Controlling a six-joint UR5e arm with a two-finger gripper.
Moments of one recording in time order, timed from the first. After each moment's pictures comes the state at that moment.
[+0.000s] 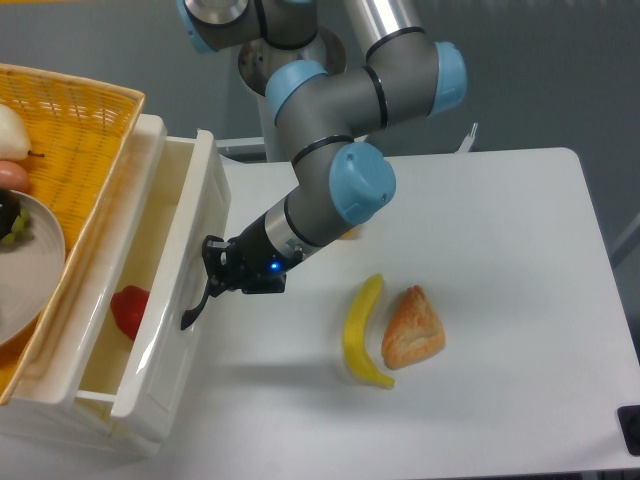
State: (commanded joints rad) arm 2.37 -1.91 -1.53 -1.45 0.89 0.56
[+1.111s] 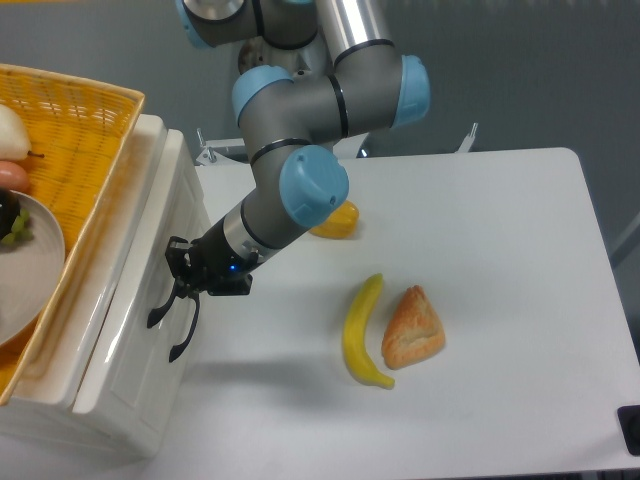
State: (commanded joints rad) arm 2.30 -1.90 -1.57 -1.37 0.89 0.50
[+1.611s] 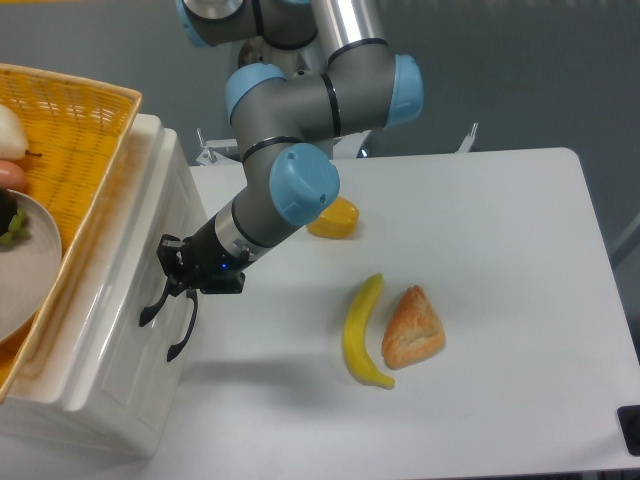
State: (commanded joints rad) arm 2.28 -1.90 -1.57 -1.37 0.89 0.50
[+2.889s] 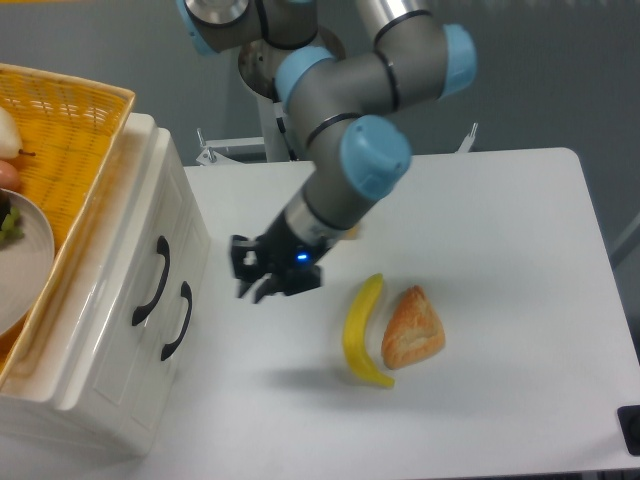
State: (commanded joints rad) arm 2.54 -1.87 -1.53 -1.30 1.12 0.50
